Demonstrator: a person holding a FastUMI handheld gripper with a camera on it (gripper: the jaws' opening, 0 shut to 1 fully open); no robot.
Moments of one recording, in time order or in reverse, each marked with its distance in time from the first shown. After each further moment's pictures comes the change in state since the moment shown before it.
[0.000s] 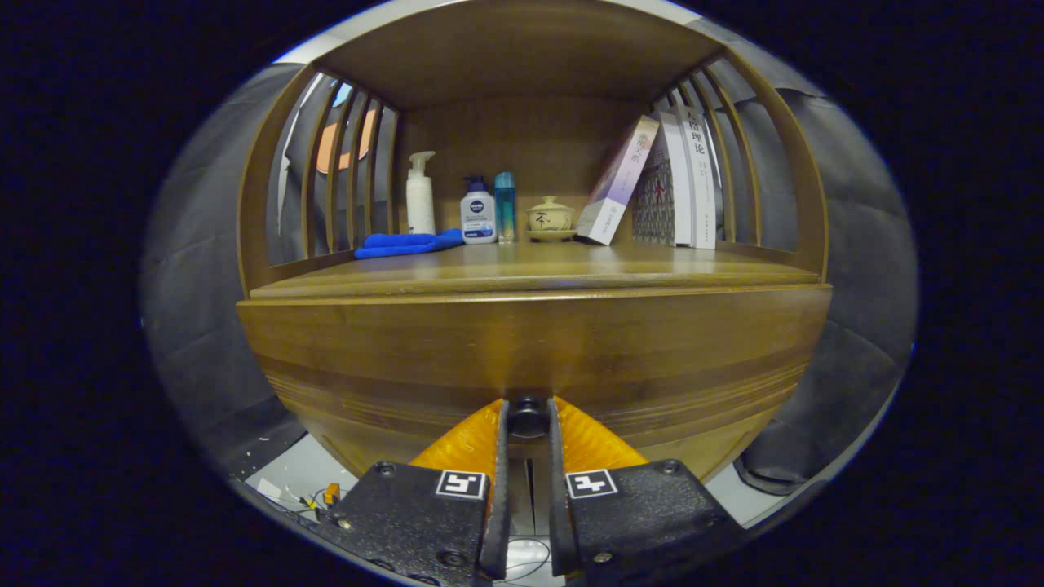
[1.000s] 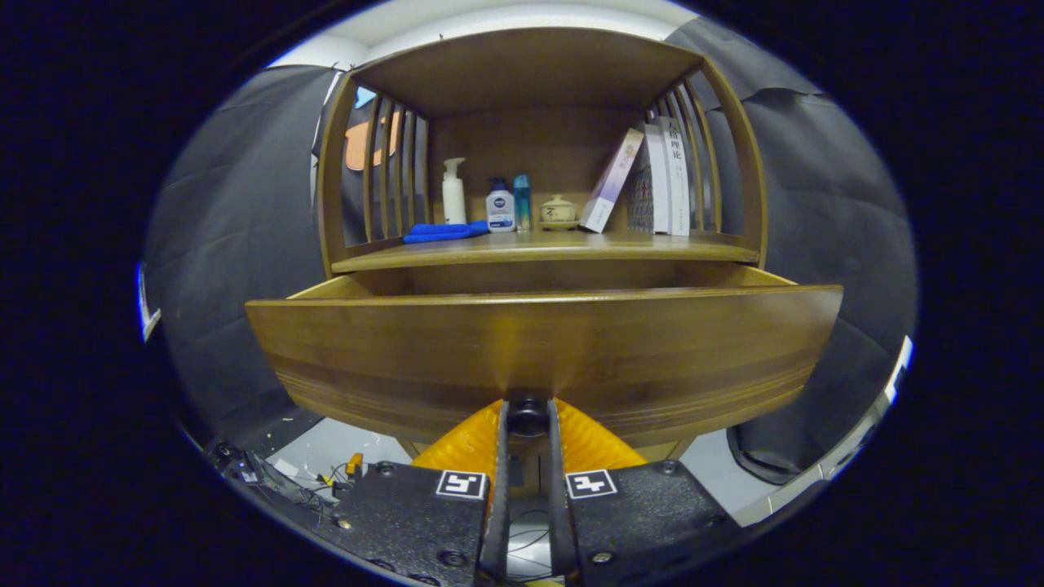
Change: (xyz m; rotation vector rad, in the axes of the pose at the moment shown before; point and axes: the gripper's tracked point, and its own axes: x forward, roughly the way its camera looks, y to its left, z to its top) arm -0.123 -0.003 -0.040 -0.005 0.052 0.077
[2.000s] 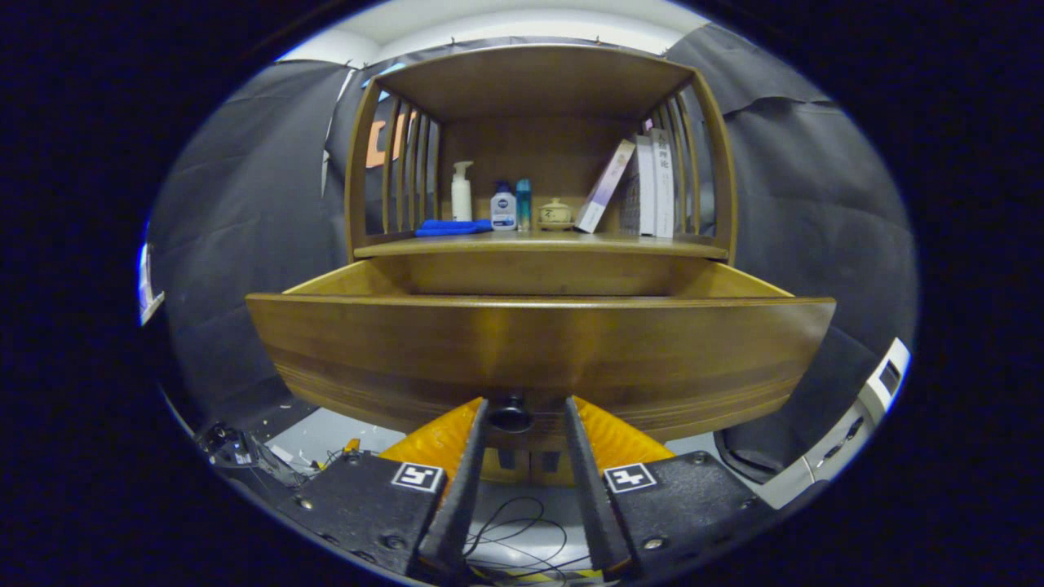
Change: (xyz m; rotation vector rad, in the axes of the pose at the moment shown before) arm -0.052 -0.009 -0.011 -0.006 -0.053 -0.006
